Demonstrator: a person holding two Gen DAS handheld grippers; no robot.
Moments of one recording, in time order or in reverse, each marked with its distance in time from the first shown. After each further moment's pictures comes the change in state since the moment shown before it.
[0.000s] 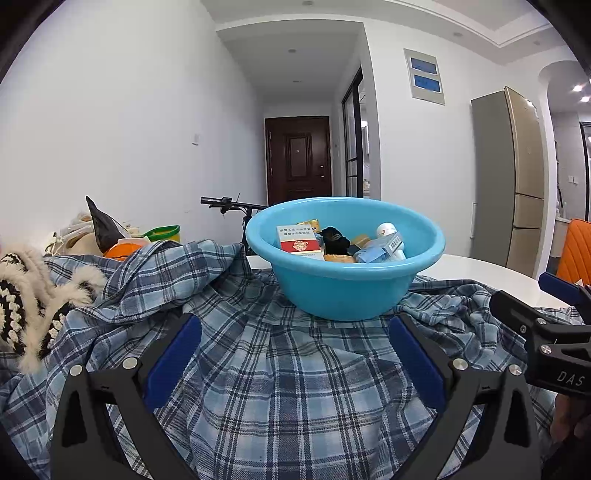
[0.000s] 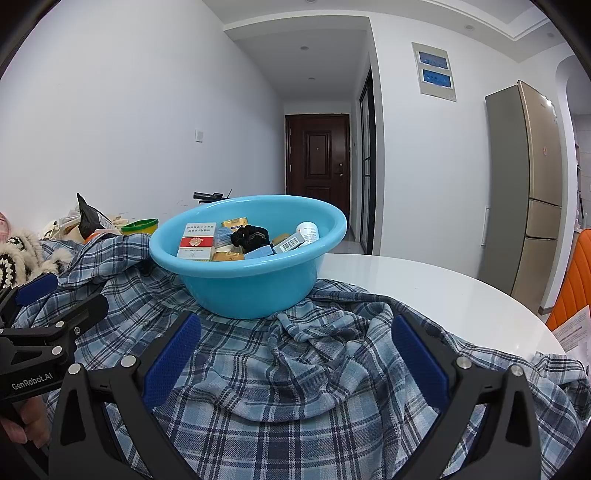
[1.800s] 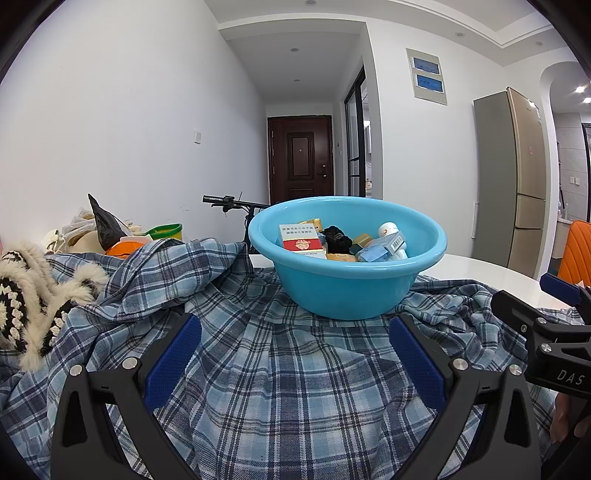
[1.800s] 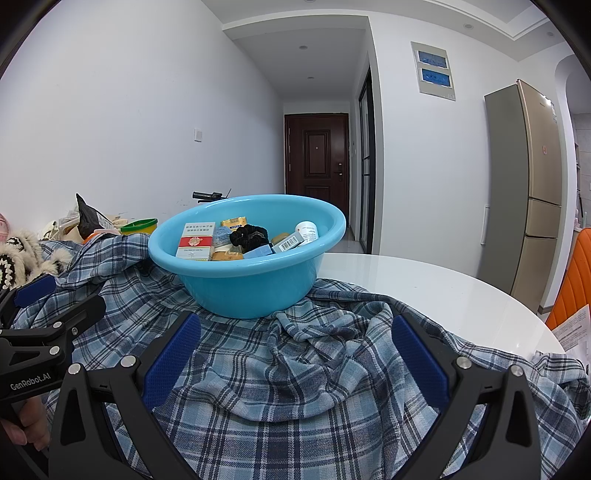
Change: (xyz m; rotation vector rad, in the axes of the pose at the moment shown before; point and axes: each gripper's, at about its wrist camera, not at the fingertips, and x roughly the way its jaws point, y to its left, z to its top) left arm 0.000 -0.001 0.000 -0.001 0.002 -0.003; right arm 0.001 0.003 -0.001 0.003 0.004 -0.004
